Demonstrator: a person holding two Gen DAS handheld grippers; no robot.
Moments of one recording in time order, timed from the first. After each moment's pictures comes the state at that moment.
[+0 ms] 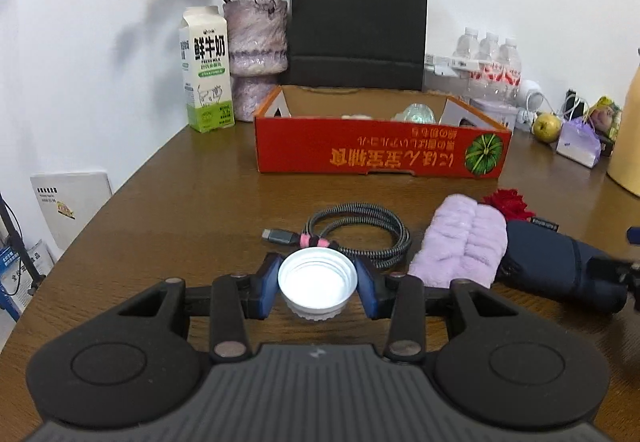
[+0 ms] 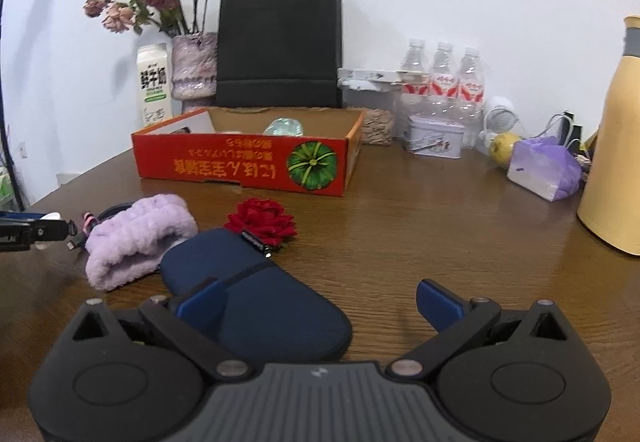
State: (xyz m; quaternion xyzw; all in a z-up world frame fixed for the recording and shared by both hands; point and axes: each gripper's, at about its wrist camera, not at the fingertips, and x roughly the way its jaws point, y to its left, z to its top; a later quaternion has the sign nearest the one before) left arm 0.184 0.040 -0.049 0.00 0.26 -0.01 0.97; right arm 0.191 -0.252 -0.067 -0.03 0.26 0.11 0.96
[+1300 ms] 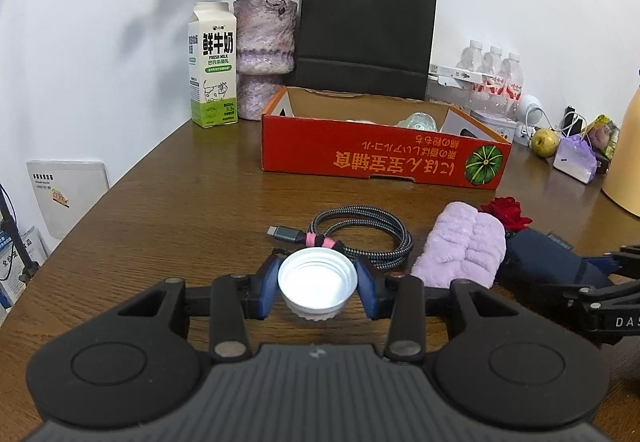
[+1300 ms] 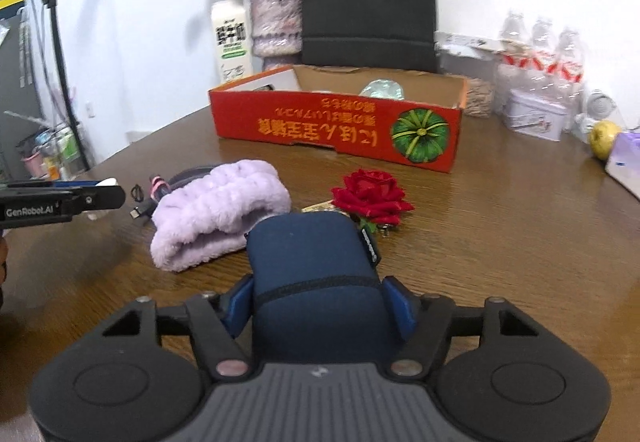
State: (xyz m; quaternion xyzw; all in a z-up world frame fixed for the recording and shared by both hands) left arm 0.179 0.051 -0.050 -0.03 0.25 -0.01 0.97; right arm 0.208 -0.213 -0.072 -0.04 0.29 0.20 0.93
